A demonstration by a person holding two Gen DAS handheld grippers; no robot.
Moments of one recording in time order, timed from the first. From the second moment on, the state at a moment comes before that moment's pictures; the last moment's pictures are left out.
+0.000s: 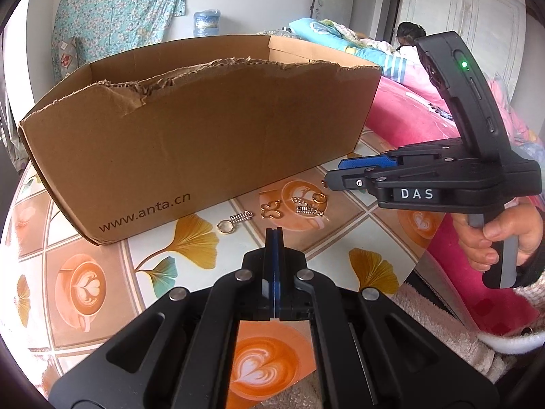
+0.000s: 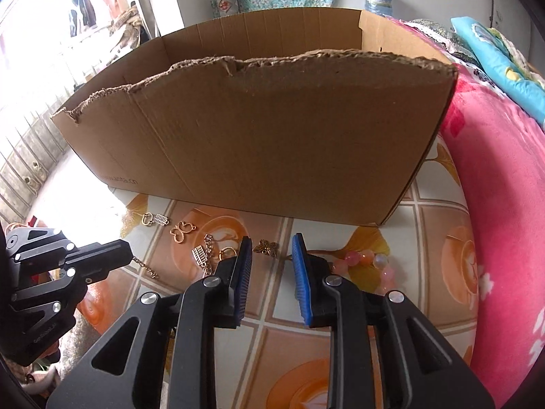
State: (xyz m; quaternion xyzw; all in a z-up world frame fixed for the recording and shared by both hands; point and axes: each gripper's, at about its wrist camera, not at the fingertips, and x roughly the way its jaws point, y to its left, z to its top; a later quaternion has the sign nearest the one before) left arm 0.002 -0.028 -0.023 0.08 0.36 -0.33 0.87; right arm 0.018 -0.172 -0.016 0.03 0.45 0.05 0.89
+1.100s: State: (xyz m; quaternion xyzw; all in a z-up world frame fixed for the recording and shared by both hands) left arm -0.008 -0.007 0.031 0.03 0.30 -0.37 0.88; right arm -0.016 -0.171 0.053 0.06 0.39 0.10 0.91
